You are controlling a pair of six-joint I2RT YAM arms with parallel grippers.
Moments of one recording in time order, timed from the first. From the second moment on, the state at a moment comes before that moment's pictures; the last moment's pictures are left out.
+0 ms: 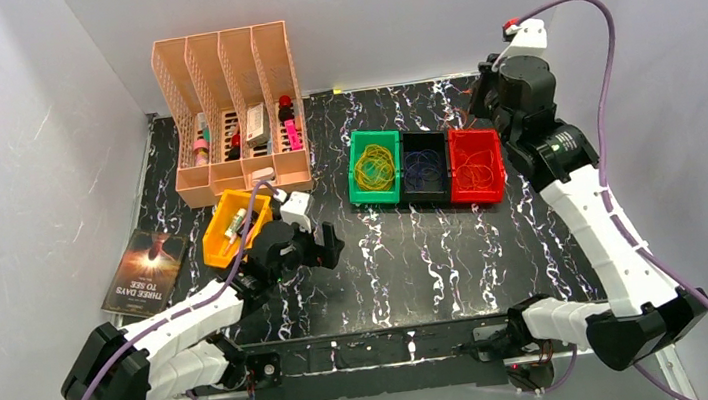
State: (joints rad) left arm -0.76 1.07 0.44 0.17 -0.10 -0.32; right arm 0.39 1.16 1.43 -0.49 0.35 0.26
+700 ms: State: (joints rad) left arm -0.76 1.12 0.46 0.14 -0.10 -0.33; right arm 0.18 1.24 1.09 -0.36 0.21 0.32
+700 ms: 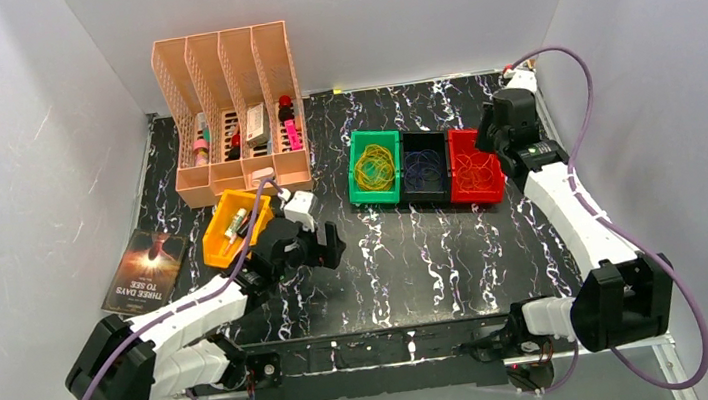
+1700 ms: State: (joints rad) left arm -0.76 1.12 0.48 0.12 -0.10 -0.37; right arm 0.12 1.34 1.02 -0.19 0.17 0.41
